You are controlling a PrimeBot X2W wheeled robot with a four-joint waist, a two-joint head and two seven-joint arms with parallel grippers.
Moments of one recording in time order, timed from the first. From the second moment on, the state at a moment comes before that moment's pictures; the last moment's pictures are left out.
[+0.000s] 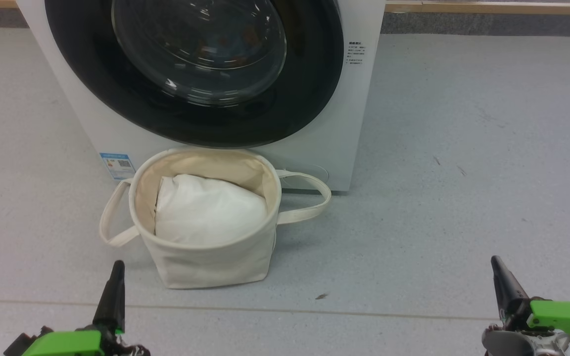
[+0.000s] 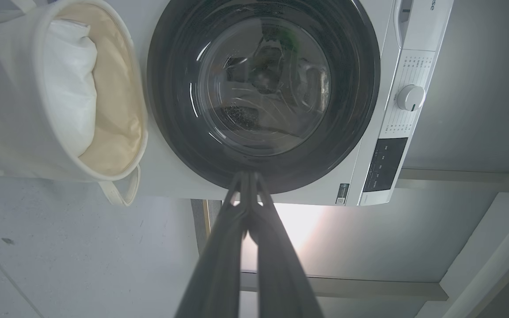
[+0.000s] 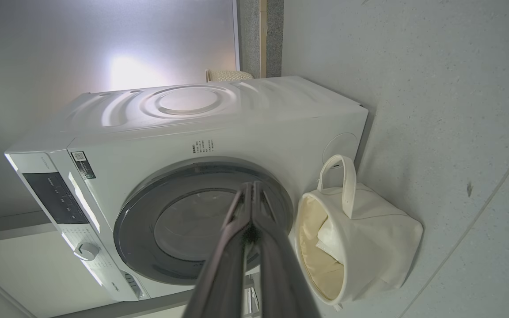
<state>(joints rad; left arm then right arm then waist) -0.07 0.04 0.08 0.28 -1.61 -0.12 0.11 -0.06 -0.04 -0.13 0.28 1.60 0.13 0.10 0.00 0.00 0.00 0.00</state>
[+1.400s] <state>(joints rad) -0.07 0.04 0.08 0.28 -1.61 -0.12 0.11 -0.06 -0.04 -0.13 0.28 1.60 0.13 0.10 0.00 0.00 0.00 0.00</state>
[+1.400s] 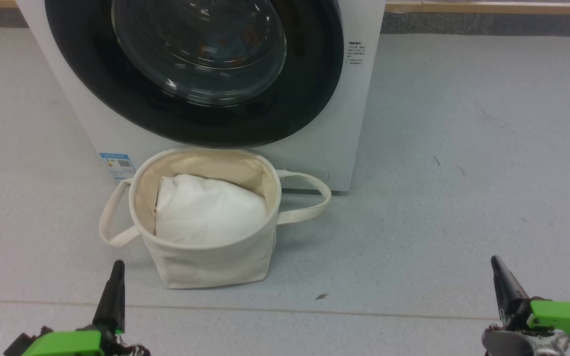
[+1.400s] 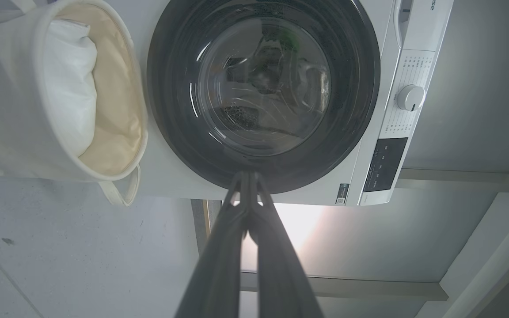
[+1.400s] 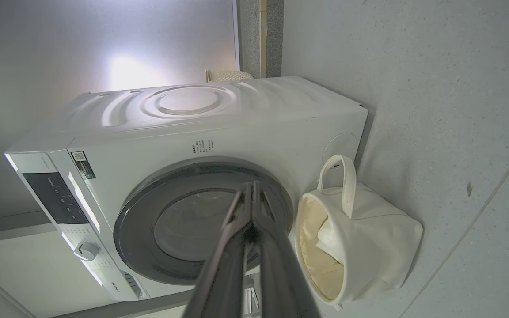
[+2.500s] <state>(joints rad) -0.07 0.04 0.08 0.28 -1.61 -0.12 0.11 -0.06 -0.04 -0.13 0.28 1.60 0.13 0.10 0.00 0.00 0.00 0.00</state>
